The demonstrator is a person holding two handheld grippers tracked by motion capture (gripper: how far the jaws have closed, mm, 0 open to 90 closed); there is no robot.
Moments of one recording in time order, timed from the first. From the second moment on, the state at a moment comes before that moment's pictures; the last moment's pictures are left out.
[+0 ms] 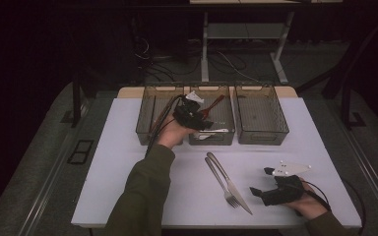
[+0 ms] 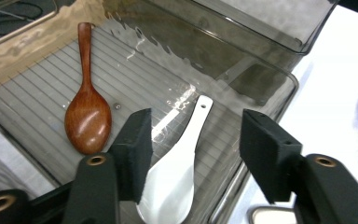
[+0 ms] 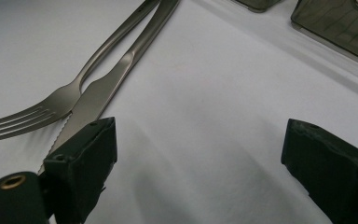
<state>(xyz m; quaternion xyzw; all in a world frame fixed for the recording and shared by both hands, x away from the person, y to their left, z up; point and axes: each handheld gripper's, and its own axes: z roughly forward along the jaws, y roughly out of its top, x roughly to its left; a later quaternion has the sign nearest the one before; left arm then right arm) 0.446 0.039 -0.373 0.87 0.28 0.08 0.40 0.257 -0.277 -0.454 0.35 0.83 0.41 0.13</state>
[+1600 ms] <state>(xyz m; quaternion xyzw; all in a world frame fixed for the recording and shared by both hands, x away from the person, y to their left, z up) 0.322 0.127 -0.402 0.84 0.28 0.12 0.45 0.258 -0.277 -0.453 0.36 0.83 0.40 0.13</state>
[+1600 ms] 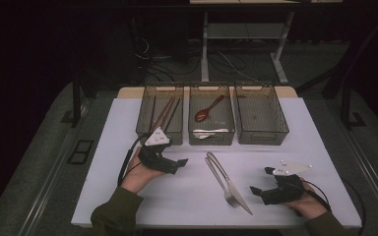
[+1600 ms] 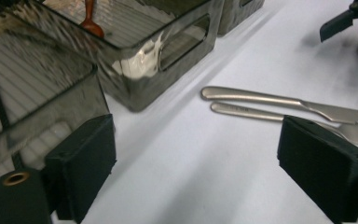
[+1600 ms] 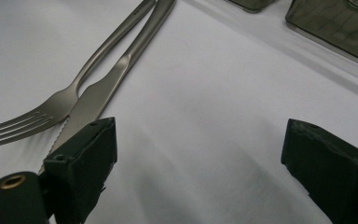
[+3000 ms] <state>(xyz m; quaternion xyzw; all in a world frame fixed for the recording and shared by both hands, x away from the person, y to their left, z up) 0.274 0.167 -0.440 0.84 0.29 0.10 0.45 0.267 -0.257 -0.431 0.36 0.84 0.40 0.06</state>
